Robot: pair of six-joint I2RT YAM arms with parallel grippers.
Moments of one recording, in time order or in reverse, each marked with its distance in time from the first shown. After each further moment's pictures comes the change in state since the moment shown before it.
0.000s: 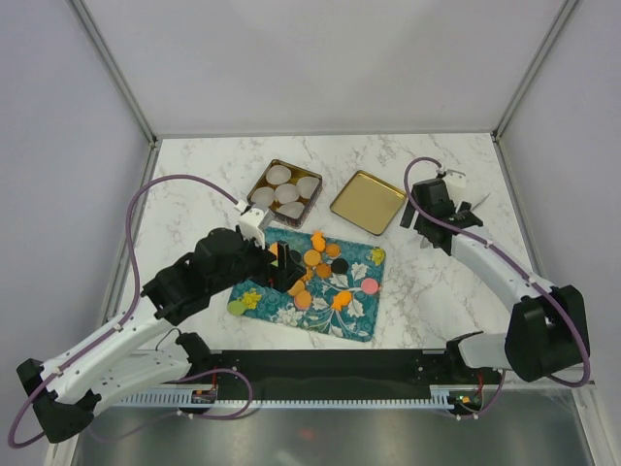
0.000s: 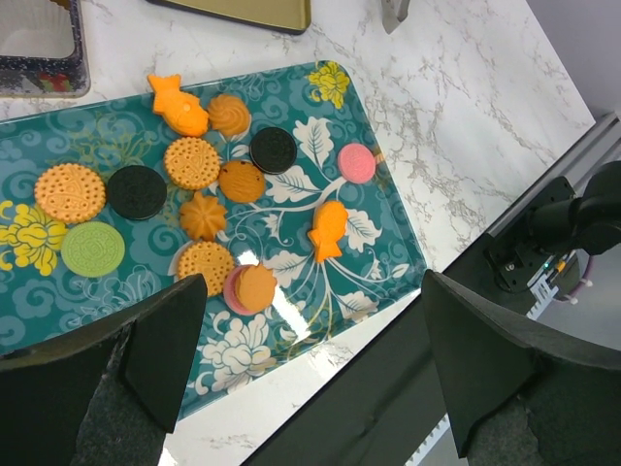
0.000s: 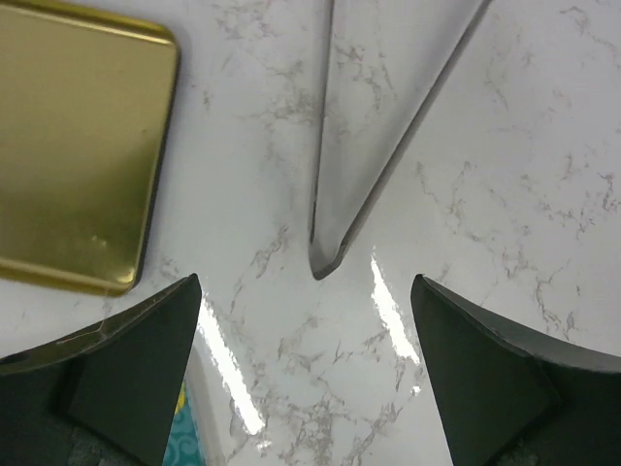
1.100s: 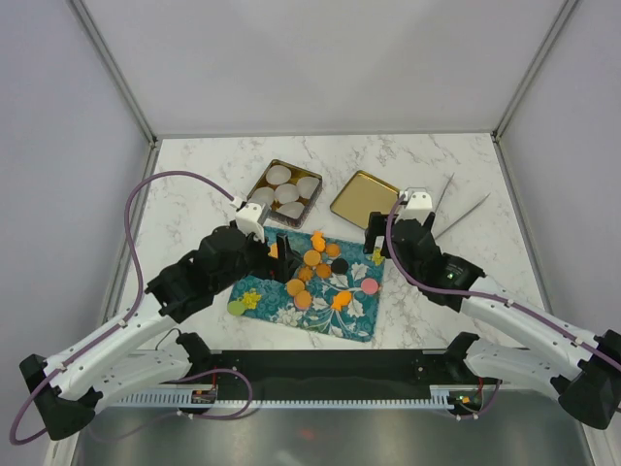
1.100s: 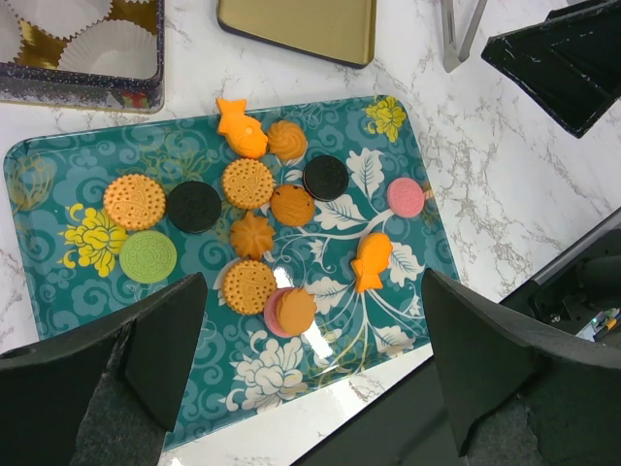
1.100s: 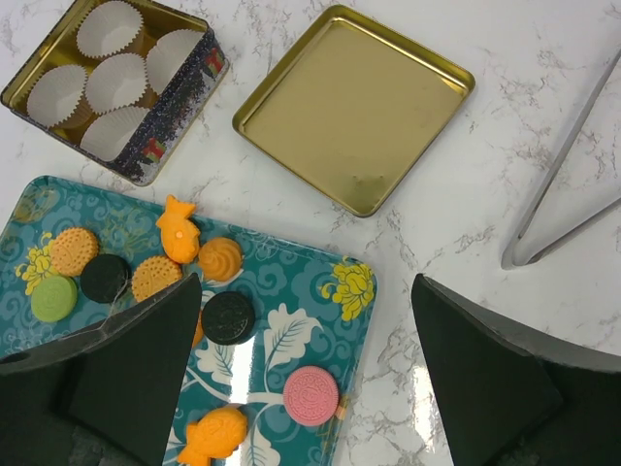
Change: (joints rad) left arm 0.001 0.029 0.003 0.022 -0.140 -0.004; right arm 0.477 -0.321 -0.151 0.190 0.097 -0.055
